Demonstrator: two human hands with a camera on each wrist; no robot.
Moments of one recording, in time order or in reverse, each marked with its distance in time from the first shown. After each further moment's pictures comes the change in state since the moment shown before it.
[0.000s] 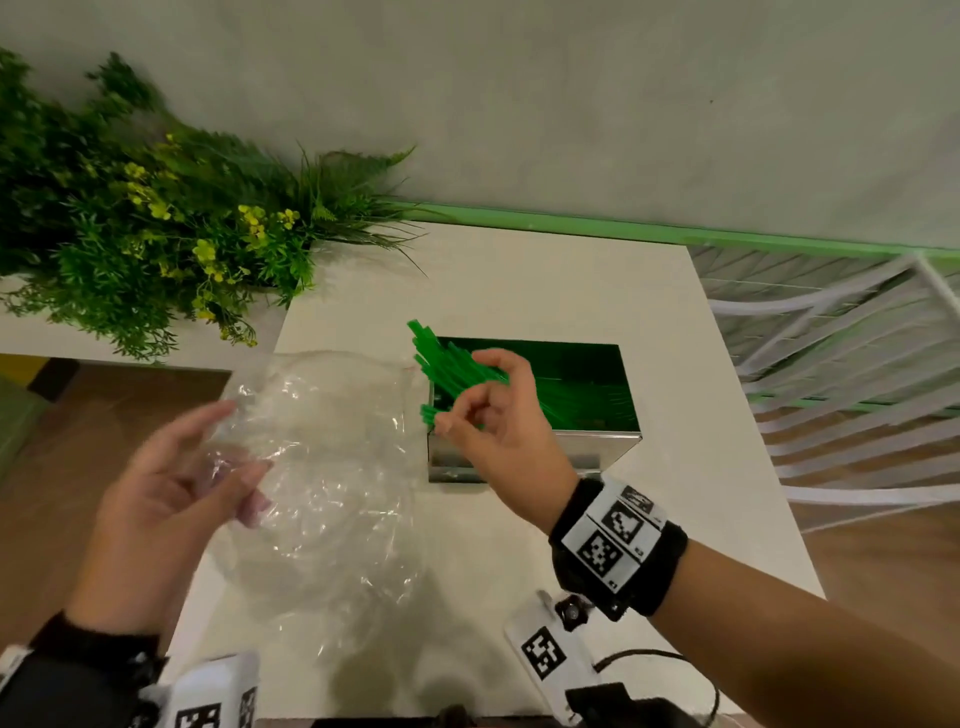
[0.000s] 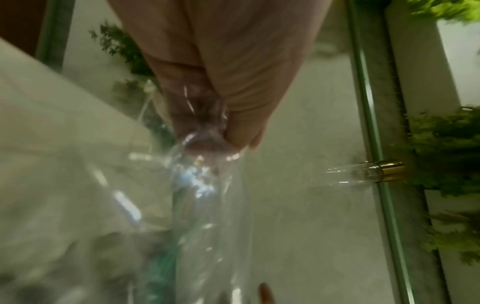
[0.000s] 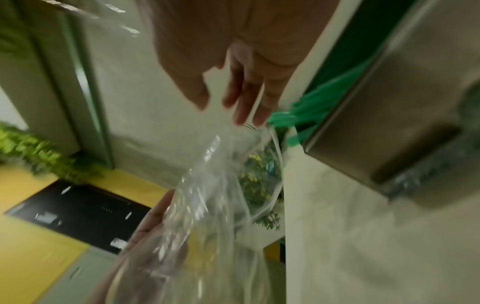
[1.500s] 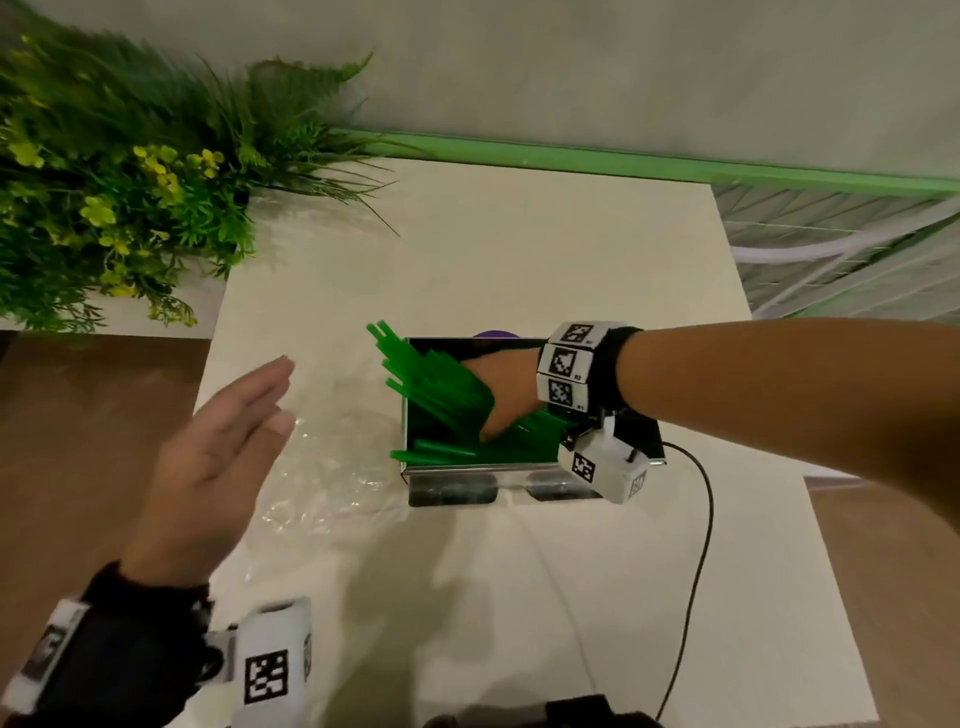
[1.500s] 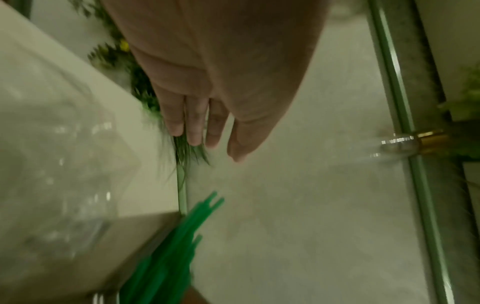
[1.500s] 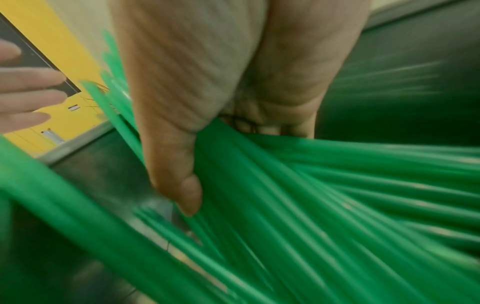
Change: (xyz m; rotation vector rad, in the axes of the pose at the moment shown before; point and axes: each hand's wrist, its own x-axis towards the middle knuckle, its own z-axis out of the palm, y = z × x) left_hand 0.093 -0.029 0.065 0.141 -0.217 -0.002; right_hand 0.162 0.061 -0.065 -1.140 -0.868 0.429
